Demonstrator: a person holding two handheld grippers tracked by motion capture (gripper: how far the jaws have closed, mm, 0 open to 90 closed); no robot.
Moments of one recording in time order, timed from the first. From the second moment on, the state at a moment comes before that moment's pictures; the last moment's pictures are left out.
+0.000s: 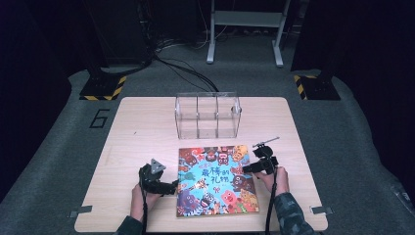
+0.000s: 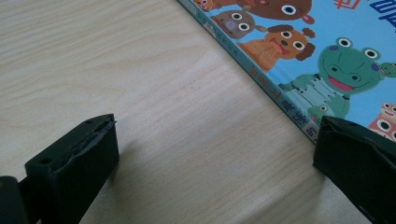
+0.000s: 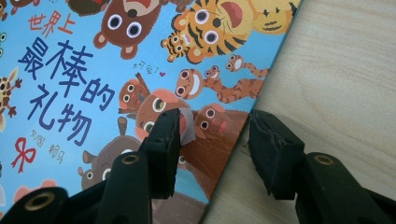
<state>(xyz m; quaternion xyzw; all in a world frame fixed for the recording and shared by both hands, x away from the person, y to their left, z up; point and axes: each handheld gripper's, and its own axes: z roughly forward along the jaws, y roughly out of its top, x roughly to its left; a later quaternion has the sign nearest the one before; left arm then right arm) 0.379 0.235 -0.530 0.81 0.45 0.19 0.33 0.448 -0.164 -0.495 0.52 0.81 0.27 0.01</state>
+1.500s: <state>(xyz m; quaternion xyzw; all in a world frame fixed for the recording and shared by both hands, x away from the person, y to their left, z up) 0.380 0.235 -0.530 0.81 0.45 0.19 0.33 0.445 -0.182 -0.480 0.53 0.77 0.35 -0.05</state>
